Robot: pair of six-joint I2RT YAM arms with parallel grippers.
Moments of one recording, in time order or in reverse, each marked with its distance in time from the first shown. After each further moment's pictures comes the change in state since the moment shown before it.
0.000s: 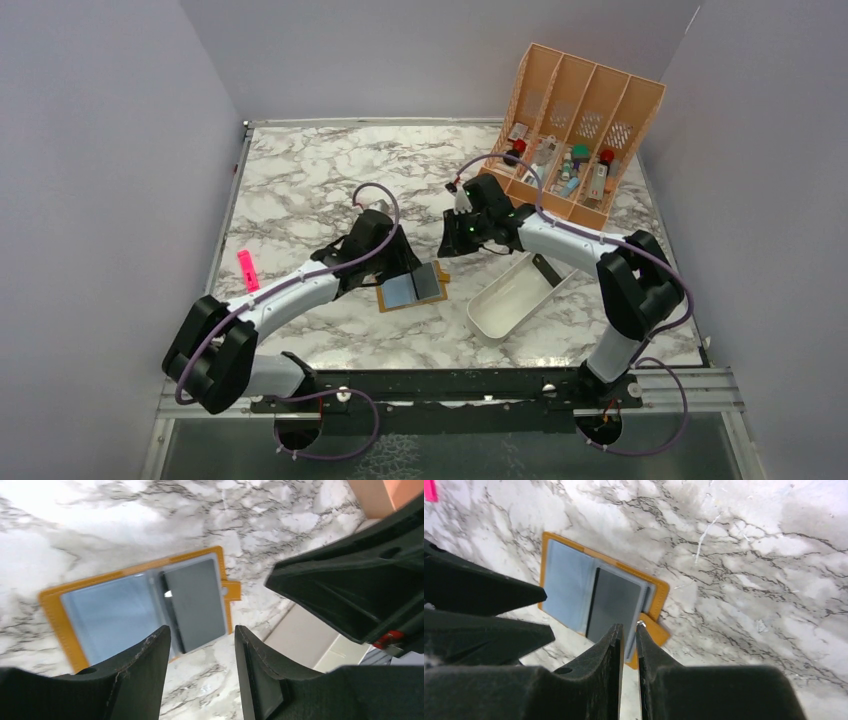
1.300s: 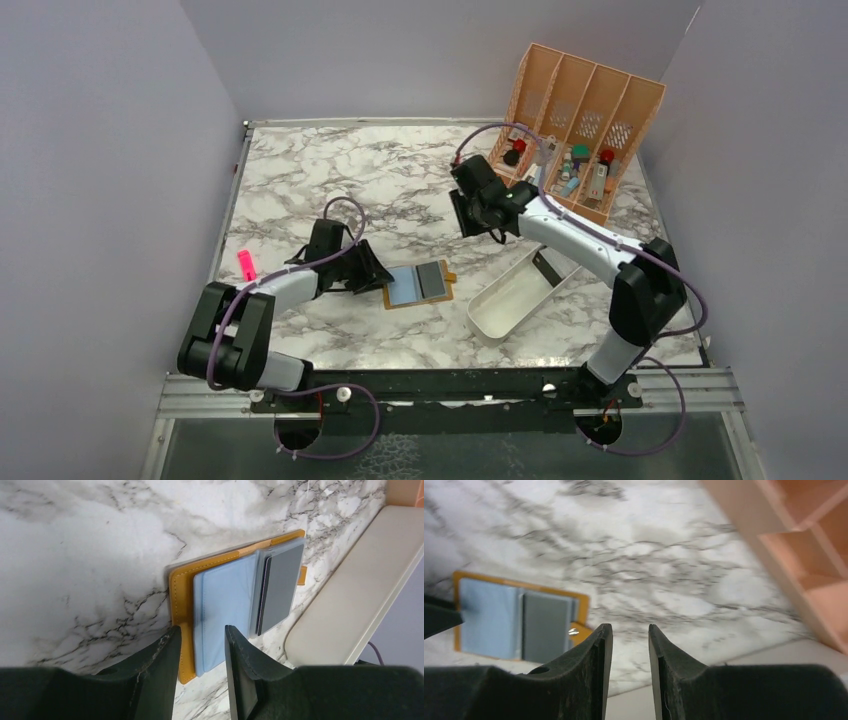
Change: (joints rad) left arm 0.382 0.050 -0.223 0.153 0.431 0.151; right arm 0.102 0.012 0.279 -0.376 0.502 -0.058
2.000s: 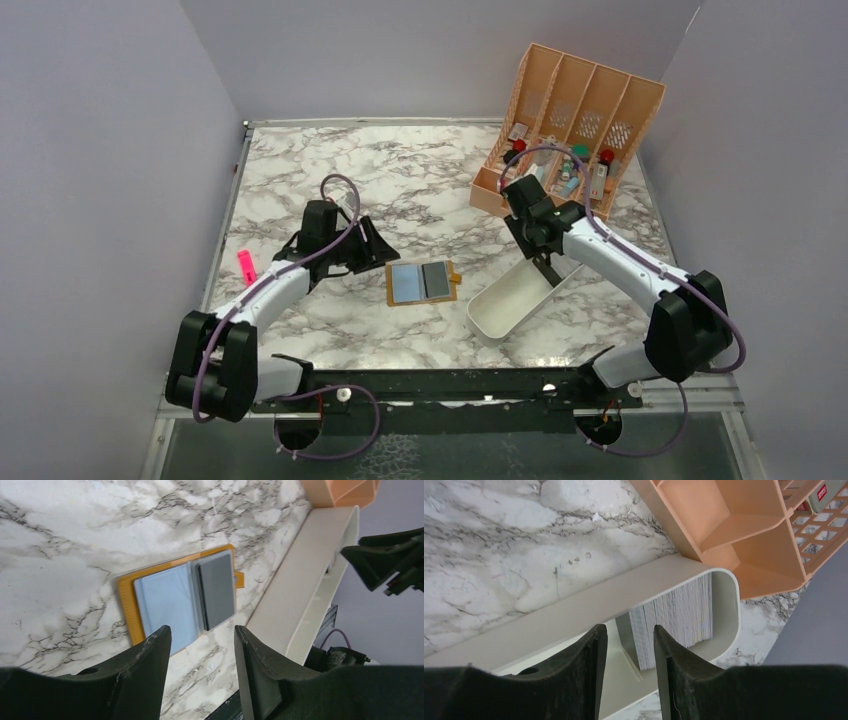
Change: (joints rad) left arm 0.000 -0.087 0.101 -0.028 0.069 -0.007; right arm -0.215 -0.275 -0.305 -0.097 0.232 -0.327
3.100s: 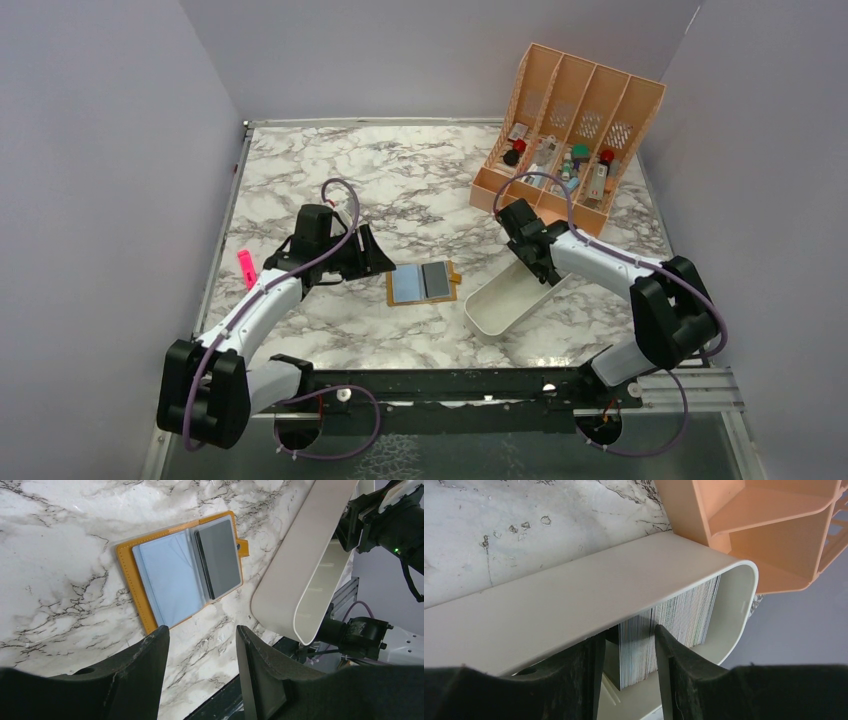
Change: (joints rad) left arm 0.000 -0.153 0.032 -0.218 0.023 0.160; right arm 0.001 0.058 -0.205 0.140 0.150 -0.181
